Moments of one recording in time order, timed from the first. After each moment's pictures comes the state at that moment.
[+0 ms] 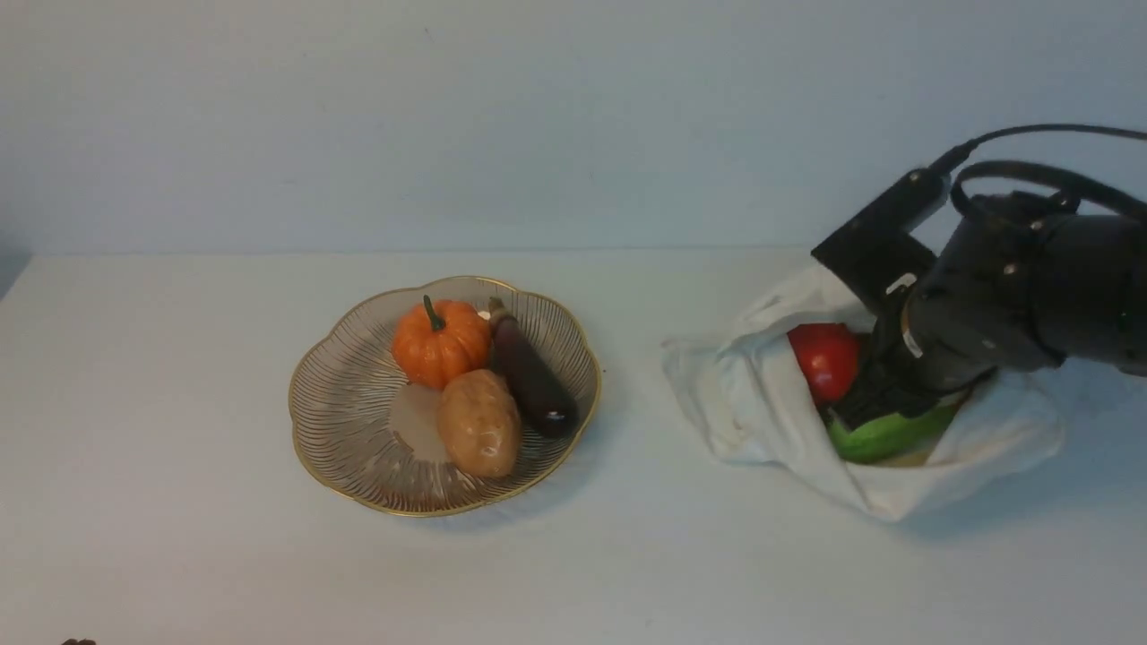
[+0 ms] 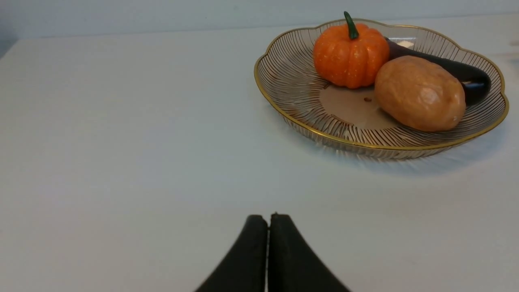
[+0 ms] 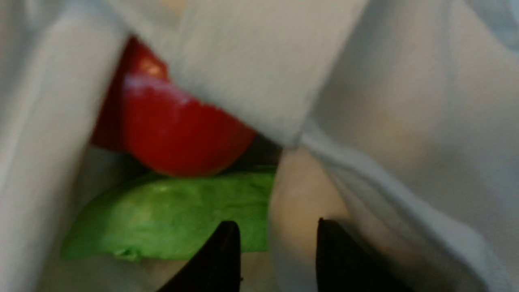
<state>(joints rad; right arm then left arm) 0.41 1.76 -1.13 -0.70 0.76 0.41 -0.07 -0.01 0.03 -0.10 0.38 0.06</state>
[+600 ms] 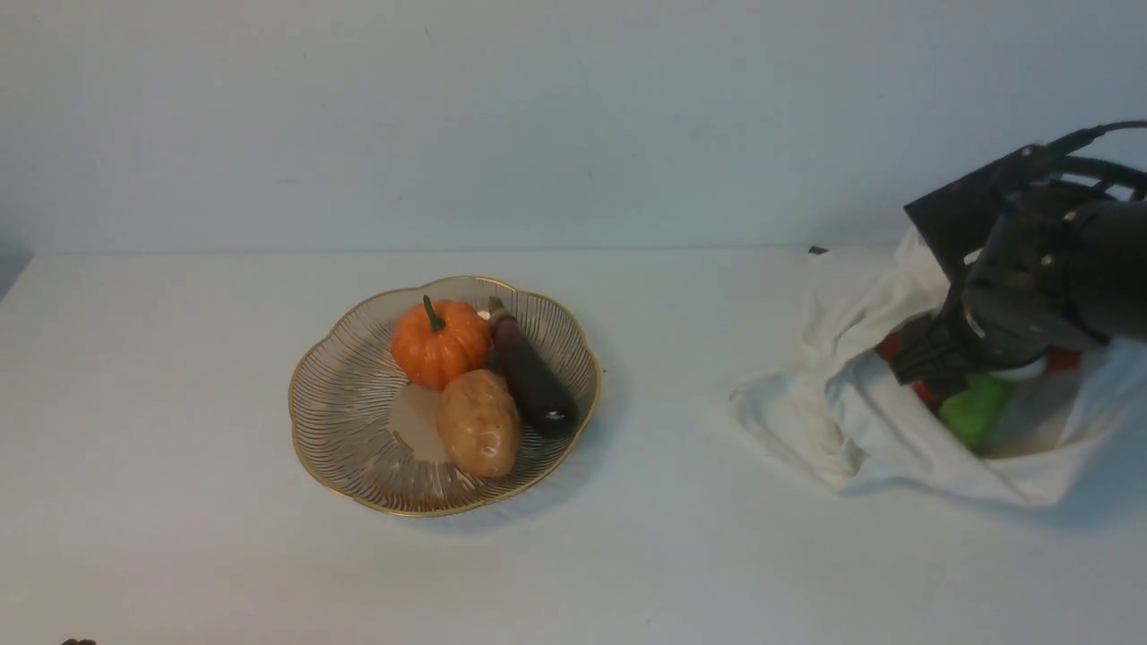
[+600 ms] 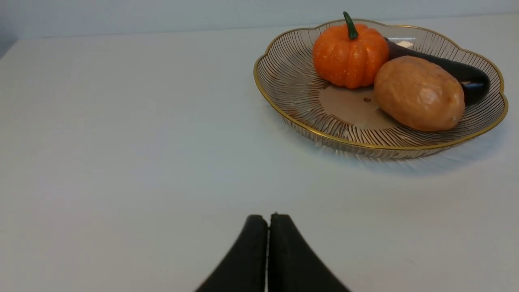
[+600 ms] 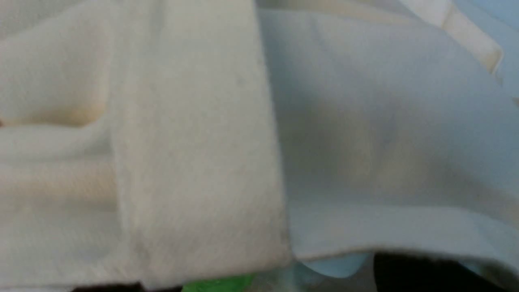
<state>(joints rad) 0.33 1.77 -1.13 -0.85 0.79 0.65 -0.07 -0.01 0.03 -0.10 0.38 0.06</state>
